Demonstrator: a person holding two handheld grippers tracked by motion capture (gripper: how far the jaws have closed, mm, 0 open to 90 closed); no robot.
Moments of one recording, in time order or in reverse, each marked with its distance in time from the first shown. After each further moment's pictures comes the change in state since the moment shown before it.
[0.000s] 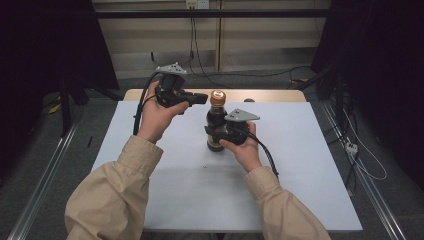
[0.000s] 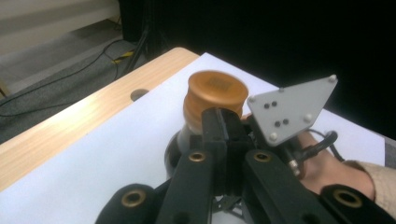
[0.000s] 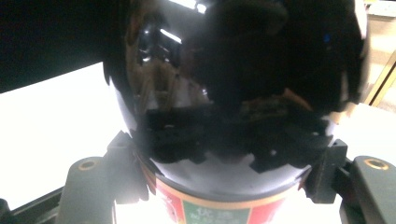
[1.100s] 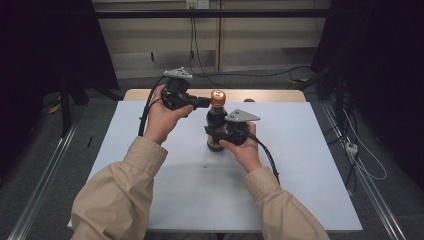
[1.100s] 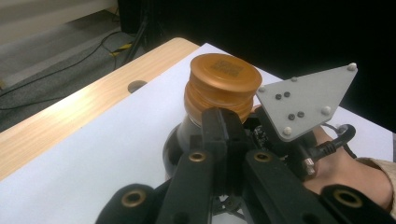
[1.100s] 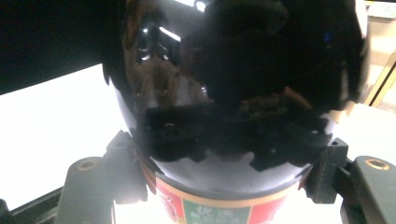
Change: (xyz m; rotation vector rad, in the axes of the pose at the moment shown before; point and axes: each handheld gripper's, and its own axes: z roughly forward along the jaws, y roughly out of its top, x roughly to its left) left arm 0.001 -0.005 0.017 0.026 -0.003 -0.004; right arm 0.000 -0.001 0.000 -0.009 0.000 0.002
